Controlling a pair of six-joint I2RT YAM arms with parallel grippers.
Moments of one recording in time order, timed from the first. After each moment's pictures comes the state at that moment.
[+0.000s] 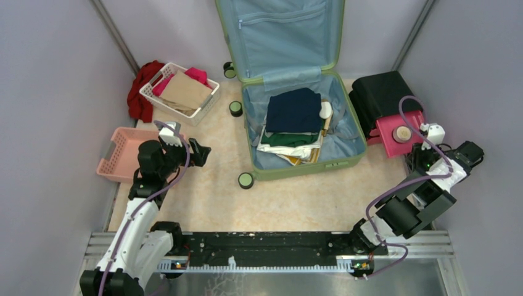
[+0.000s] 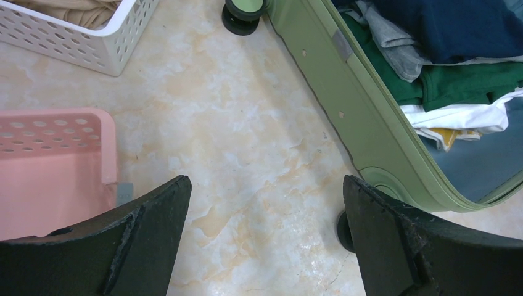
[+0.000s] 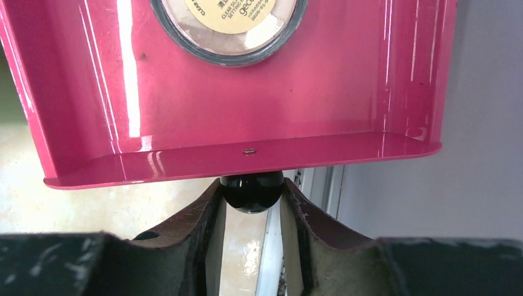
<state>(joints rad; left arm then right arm) -0.08 0.75 0.51 -0.05 0.31 -0.17 -0.95 1.45 0.96 -0.51 -0.74 -0.92</state>
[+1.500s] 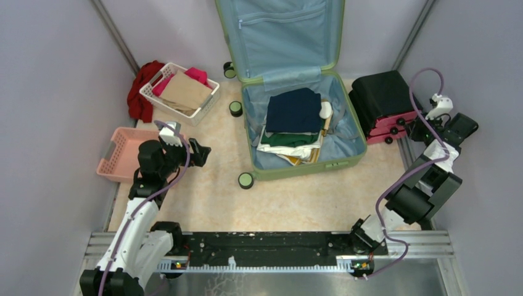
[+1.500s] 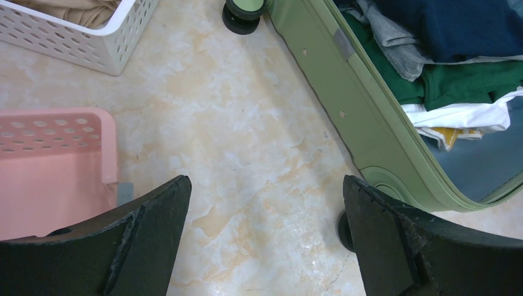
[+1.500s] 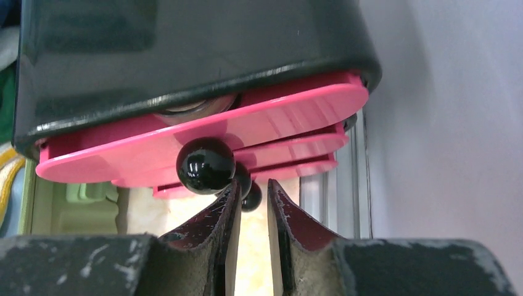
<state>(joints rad) -0.08 0.76 0.51 -0.05 0.31 -0.16 -0.77 1.58 1.06 -0.08 -0.78 -0.34</state>
